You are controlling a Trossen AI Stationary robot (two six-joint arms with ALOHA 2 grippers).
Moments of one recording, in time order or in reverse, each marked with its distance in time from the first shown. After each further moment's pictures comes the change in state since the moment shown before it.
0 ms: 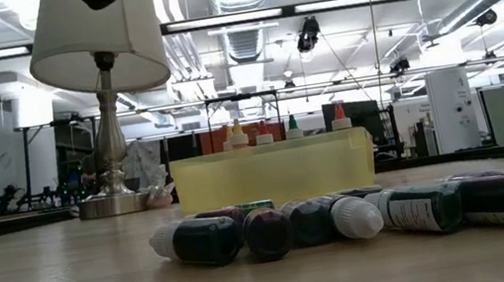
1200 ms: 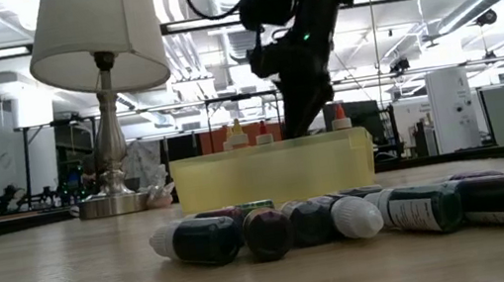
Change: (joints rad) left arm 0.002 0.197 0.328 -0.365 -0.005 0.127; right arm -0.507 0.391 0.019 0.033 -0.002 -0.159
